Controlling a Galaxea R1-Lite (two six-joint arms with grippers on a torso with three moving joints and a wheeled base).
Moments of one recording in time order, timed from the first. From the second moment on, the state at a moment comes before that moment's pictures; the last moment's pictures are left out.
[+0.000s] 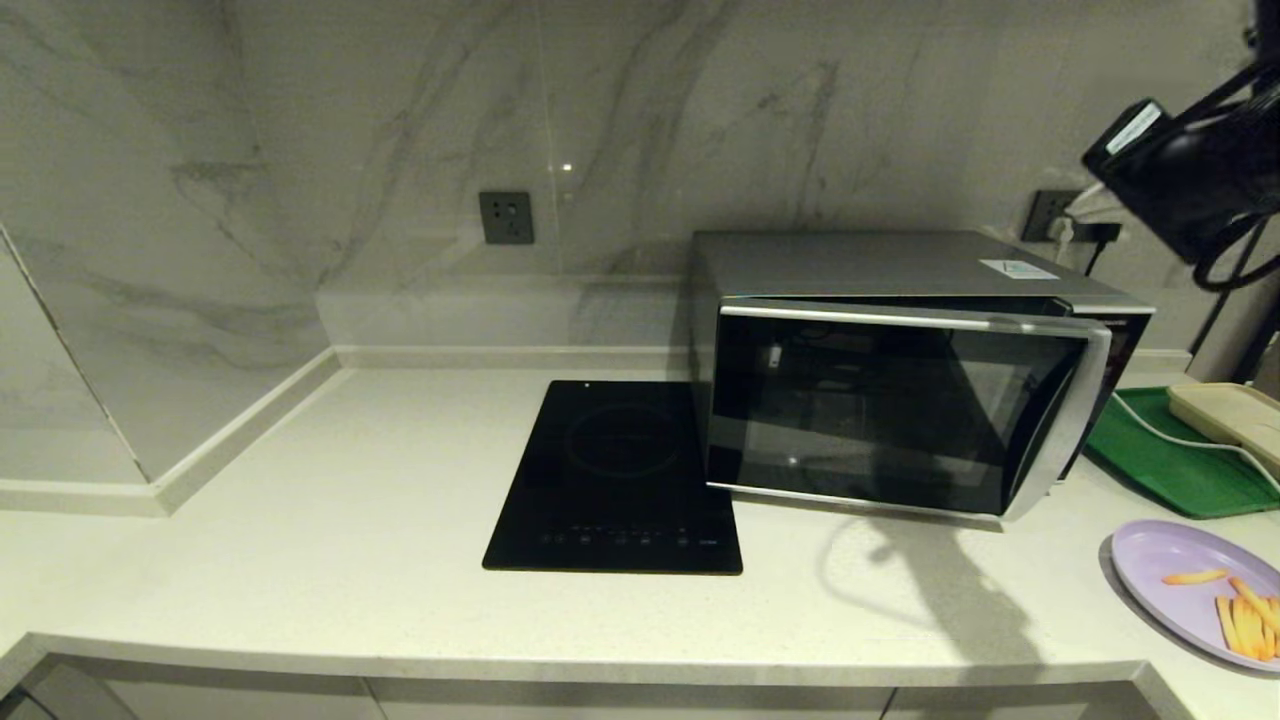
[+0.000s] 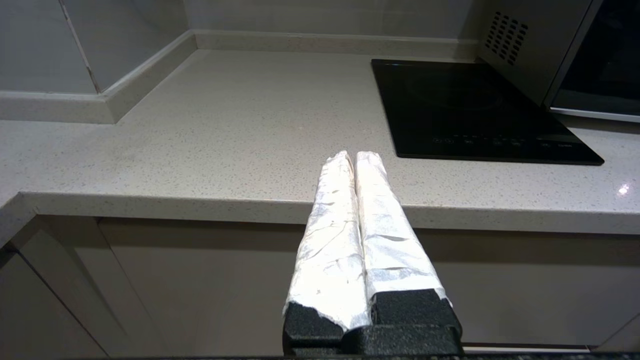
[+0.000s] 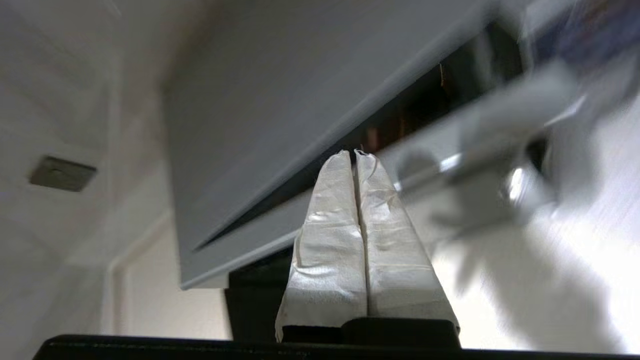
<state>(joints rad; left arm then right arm) 0.00 0.00 0.00 -0.01 0.01 -0.05 0.07 1.81 -1.99 0.62 -0.17 0.82</state>
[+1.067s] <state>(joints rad) 0.00 0.00 0.00 -0.01 0.01 -0.05 -0.09 1.98 -1.99 0.61 0.03 0.88</state>
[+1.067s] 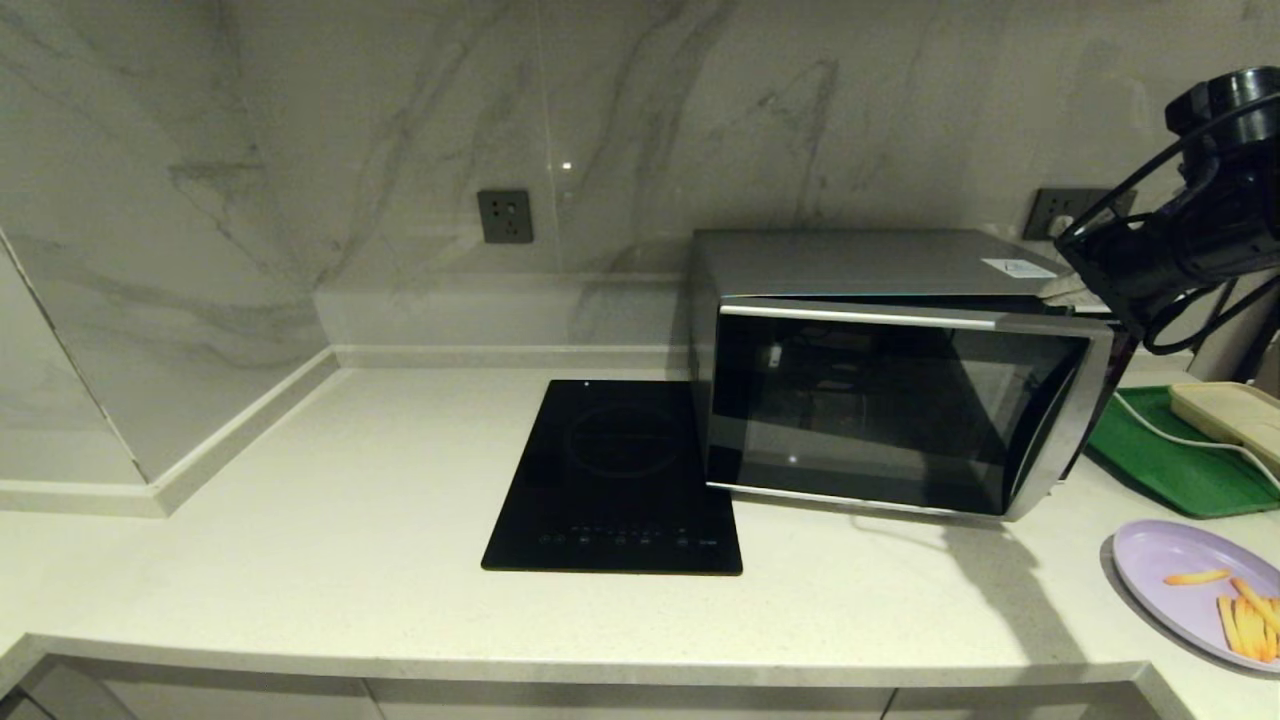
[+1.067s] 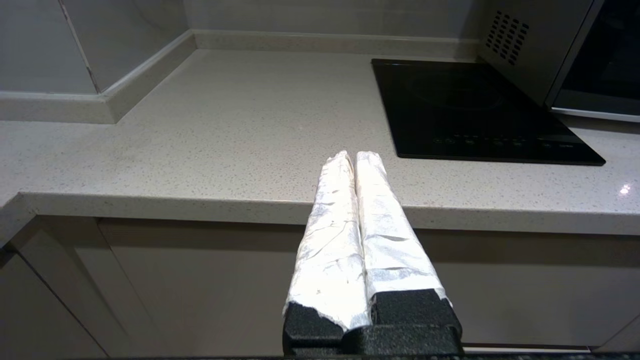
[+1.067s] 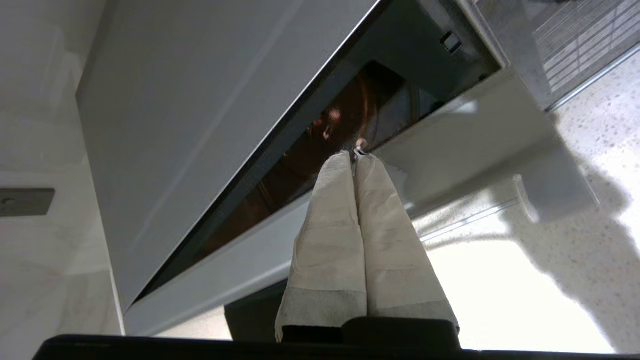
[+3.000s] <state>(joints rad) 0.00 0.00 0.00 0.00 0.01 -0.05 -0.12 1.73 -1.63 0.66 0.20 0.72</state>
